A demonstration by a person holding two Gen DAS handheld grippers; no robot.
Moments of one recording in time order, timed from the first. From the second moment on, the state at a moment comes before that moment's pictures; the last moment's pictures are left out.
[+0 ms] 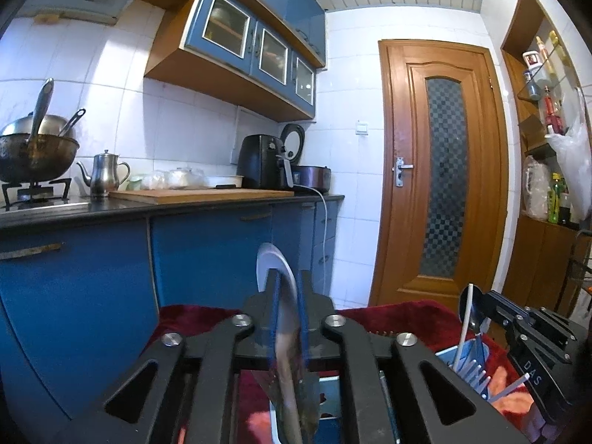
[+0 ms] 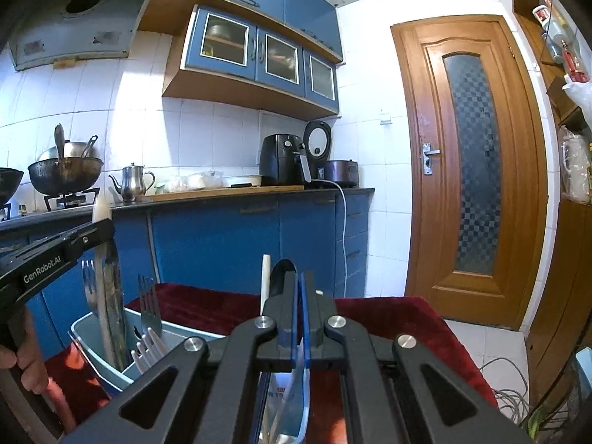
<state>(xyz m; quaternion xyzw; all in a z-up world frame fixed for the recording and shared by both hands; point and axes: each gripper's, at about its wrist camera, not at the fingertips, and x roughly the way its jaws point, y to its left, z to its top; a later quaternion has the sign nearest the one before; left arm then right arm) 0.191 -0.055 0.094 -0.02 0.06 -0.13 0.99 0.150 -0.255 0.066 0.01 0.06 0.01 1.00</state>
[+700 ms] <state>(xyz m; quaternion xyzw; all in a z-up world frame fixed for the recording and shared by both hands) 0.159 -0.050 0.107 -0.03 0.08 -0.15 0.99 0.127 -0.268 0.072 0.05 0.08 0.02 1.00</state>
